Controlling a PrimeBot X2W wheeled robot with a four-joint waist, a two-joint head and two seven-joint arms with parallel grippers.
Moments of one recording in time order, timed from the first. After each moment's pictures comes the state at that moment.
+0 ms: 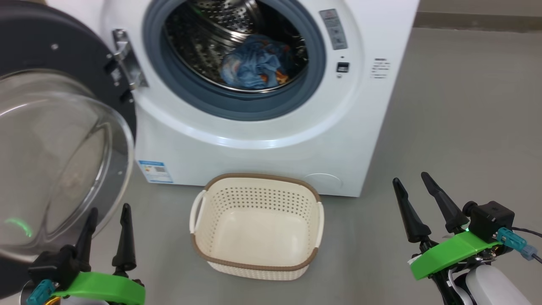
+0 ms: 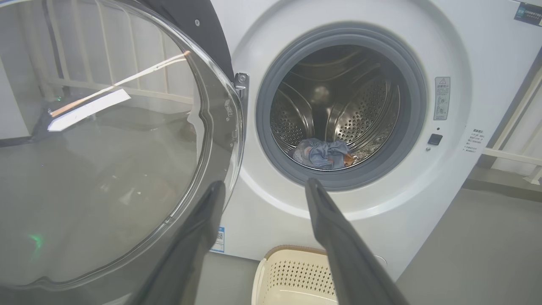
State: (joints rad) left arm -0.16 0.24 -0.16 0.31 -0.50 0.02 -0.25; right arm -0.20 -0.22 0.25 0.30 0.48 0.13 -0.25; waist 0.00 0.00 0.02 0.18
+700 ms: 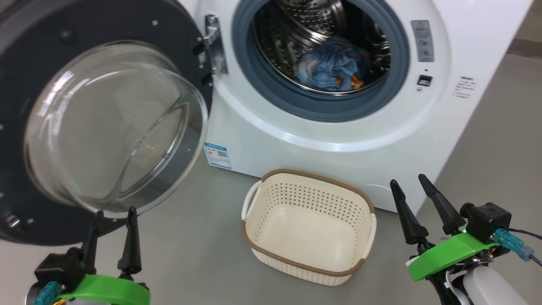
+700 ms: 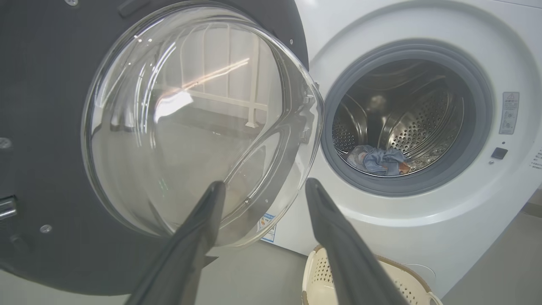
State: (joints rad) left arm -0.15 0.24 -0.18 0.30 -0.50 0.05 -0.25; right arm -0.19 -0.22 0.26 0.30 0.48 0.13 -0.25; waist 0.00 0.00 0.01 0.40
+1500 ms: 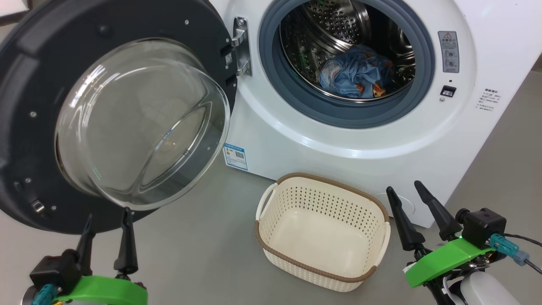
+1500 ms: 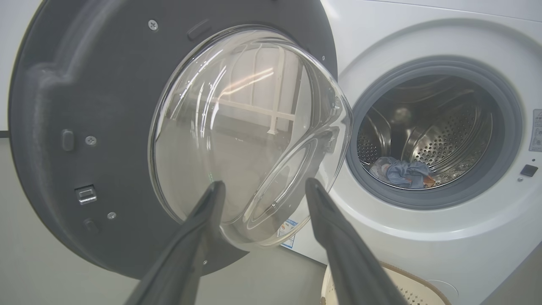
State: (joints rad) left arm -0.14 0.24 -0.17 0.28 -0.50 0.06 -0.25; right arm -0.18 -0.22 0.27 0.31 0.48 0.13 -0.25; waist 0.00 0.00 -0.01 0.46
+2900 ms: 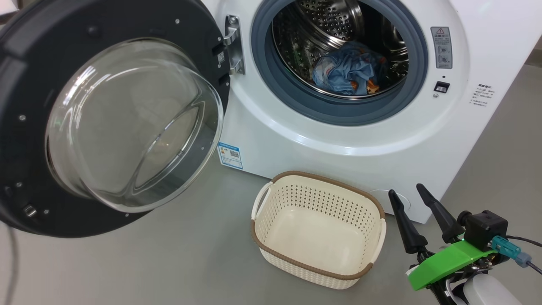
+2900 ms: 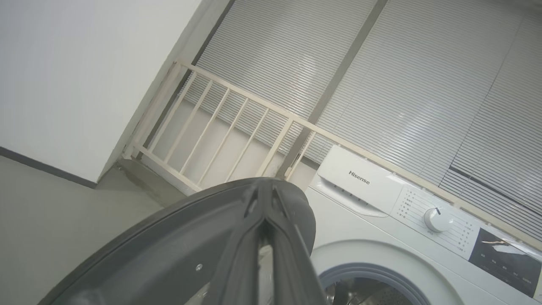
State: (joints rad) left arm -0.31 0.39 0.16 0.06 -1.03 -0.09 -0.07; right arm -0.17 -0.23 0.28 0.31 0.49 0.13 -0.25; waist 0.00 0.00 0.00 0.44
